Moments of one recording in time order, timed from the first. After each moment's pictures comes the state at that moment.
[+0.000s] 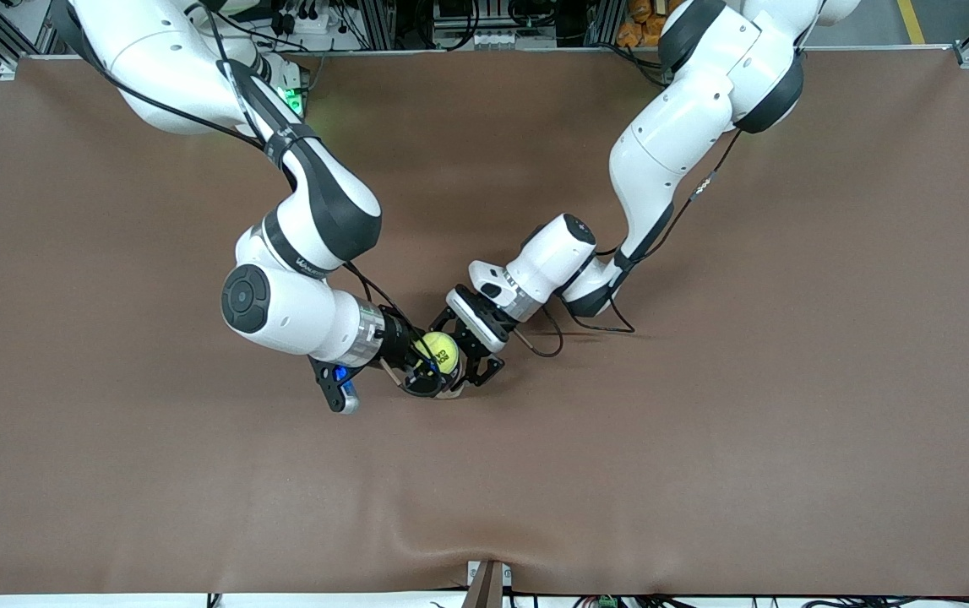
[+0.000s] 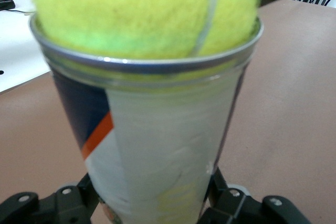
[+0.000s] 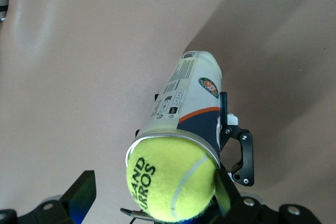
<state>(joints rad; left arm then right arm) -0.49 1.08 -0.35 -1.48 0.14 3.53 0.20 0.25 0.71 0.33 -1.27 0.26 2.13 1.35</state>
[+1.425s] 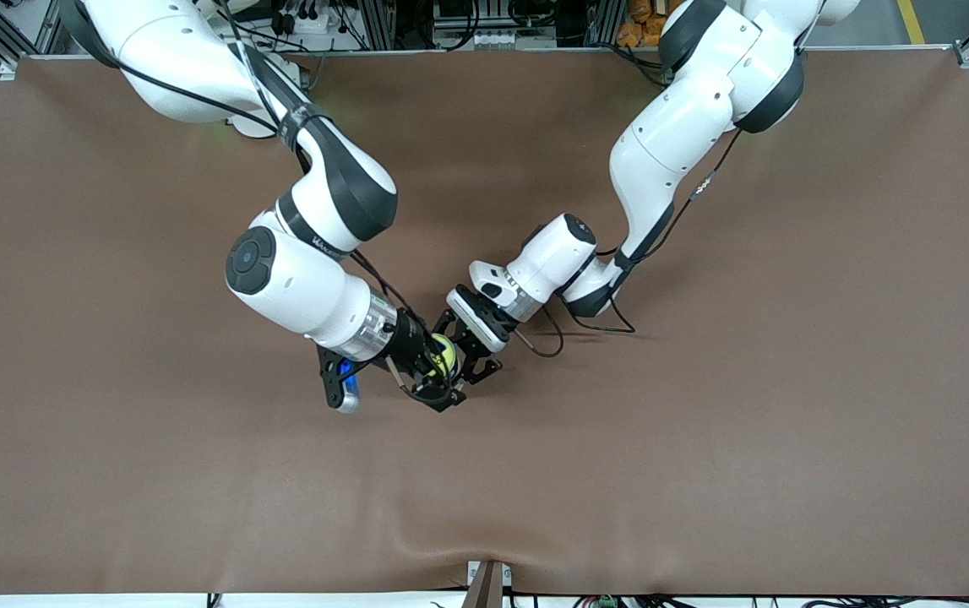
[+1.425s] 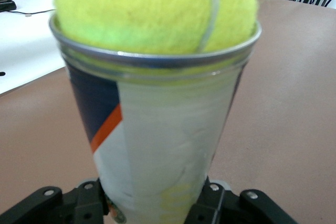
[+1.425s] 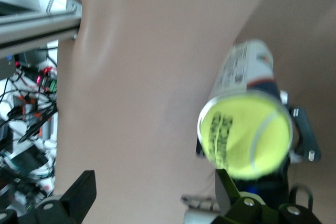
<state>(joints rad) -0.49 1.08 -0.35 -1.48 0.14 3.53 0.20 0.28 0.71 0.33 -1.23 0.15 2.29 1.51</state>
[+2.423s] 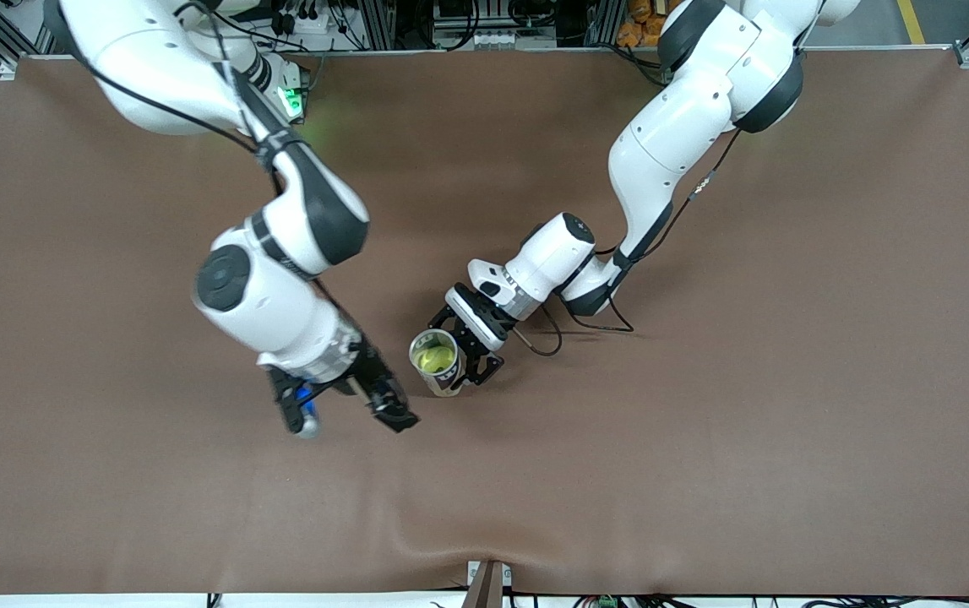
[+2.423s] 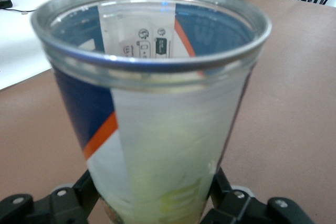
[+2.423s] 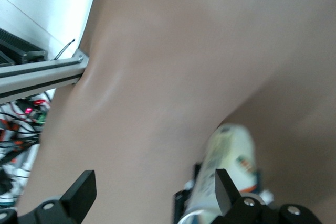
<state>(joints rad) -0.49 1.08 -0.35 -1.49 0.14 3.53 0.20 0.19 0.69 0.33 -1.23 0.03 2.19 1.29</state>
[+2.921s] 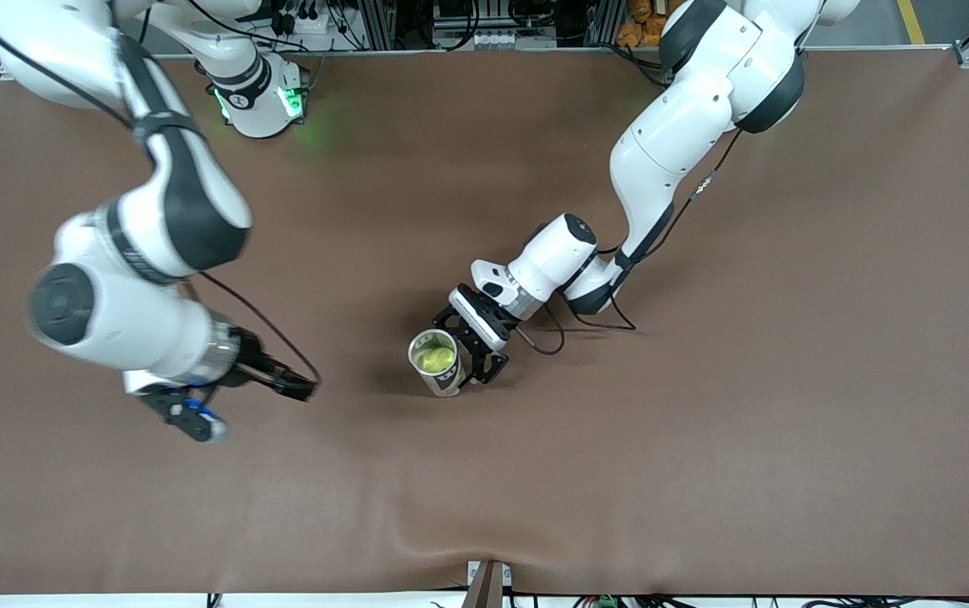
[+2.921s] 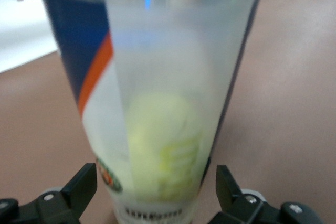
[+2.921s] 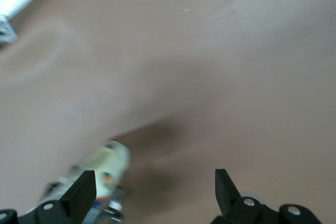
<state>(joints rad) -0.48 1.08 -0.35 -1.53 0.14 3.53 0.20 0.00 0.58 0.32 -1.22 0.02 1.77 0.72</state>
